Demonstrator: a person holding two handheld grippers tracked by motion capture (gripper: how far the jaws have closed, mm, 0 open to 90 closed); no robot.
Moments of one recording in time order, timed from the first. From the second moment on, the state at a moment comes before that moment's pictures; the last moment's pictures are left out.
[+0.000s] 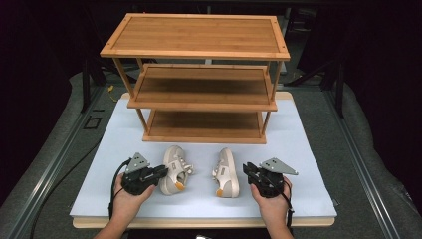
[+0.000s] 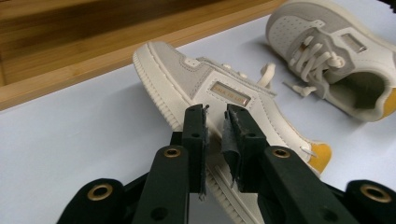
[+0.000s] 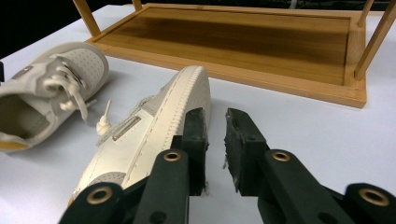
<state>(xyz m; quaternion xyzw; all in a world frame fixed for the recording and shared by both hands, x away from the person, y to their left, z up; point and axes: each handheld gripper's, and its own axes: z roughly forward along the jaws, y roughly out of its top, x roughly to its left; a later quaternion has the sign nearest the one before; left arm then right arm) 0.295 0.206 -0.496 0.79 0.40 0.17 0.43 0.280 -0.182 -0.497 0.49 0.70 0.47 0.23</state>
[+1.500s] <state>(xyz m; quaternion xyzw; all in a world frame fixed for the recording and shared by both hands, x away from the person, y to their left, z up) 0.307 0.246 -0.501 0.75 0.47 0.17 0.43 0.278 -0.158 -0.501 0.45 0.75 0.44 0.20</state>
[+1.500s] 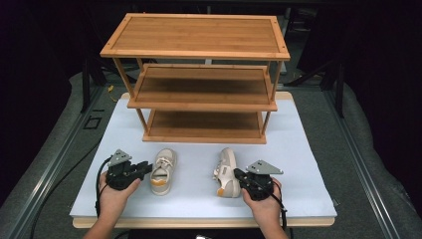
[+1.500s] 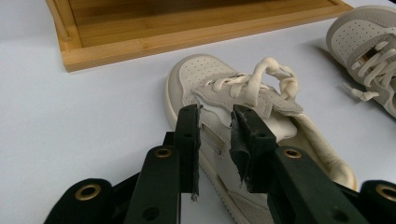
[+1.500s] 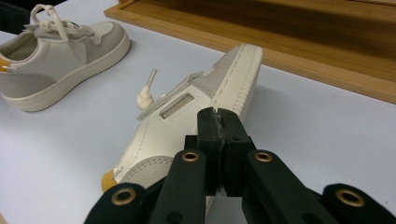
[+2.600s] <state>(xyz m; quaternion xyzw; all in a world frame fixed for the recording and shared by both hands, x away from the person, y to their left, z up) 0.303 0.243 -0.499 0.75 0.46 0.15 0.45 0.293 -0.206 -0.516 0.54 0.71 0.39 0.22</state>
